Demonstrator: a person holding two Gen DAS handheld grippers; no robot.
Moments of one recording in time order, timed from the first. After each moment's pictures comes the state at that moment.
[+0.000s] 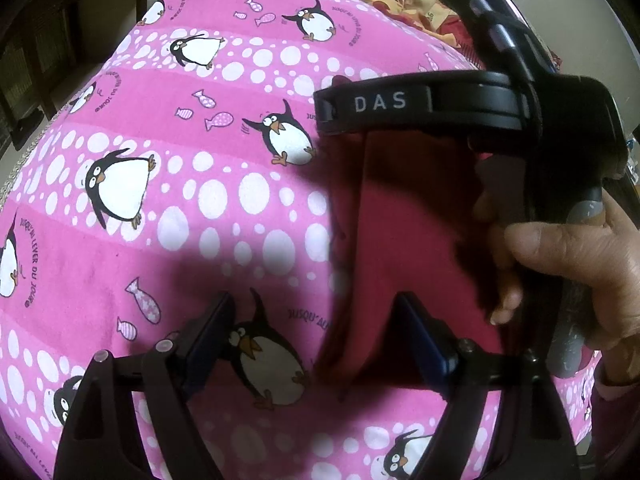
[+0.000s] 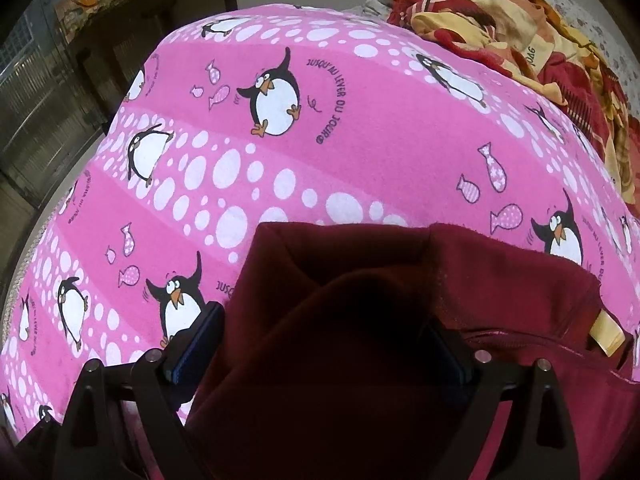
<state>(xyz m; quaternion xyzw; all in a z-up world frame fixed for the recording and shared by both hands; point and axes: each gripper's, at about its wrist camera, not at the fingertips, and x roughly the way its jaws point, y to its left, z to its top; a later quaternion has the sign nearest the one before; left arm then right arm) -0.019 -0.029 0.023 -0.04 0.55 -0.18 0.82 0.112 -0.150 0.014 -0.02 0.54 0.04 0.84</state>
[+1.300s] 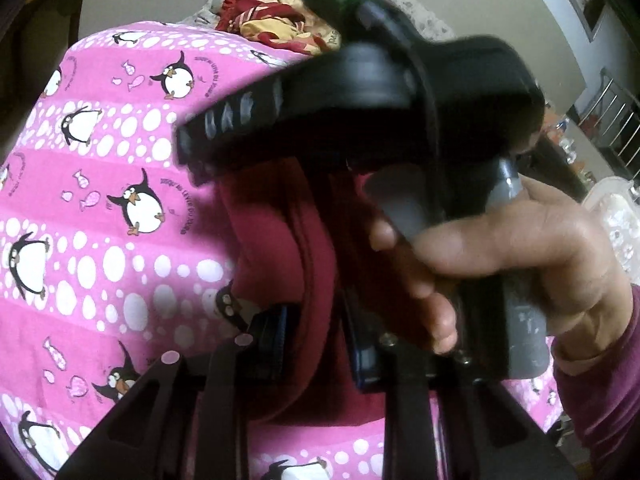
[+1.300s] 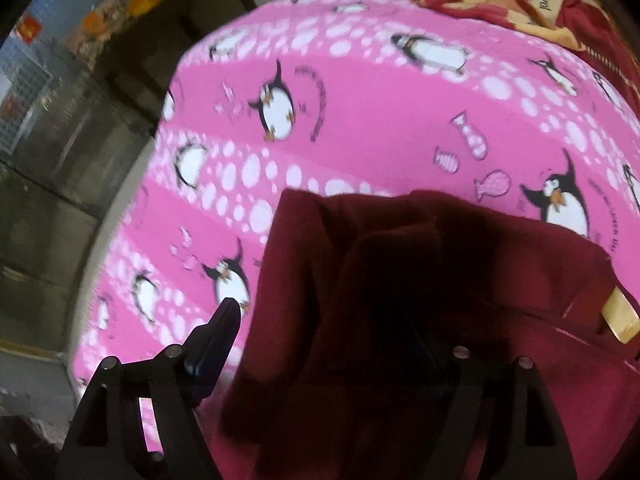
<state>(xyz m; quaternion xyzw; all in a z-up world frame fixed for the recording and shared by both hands) -0.026 -0.107 0.067 -0.05 0.49 -0.30 0.82 0.100 -0.197 0.040 0.06 0.58 0.12 0.80</state>
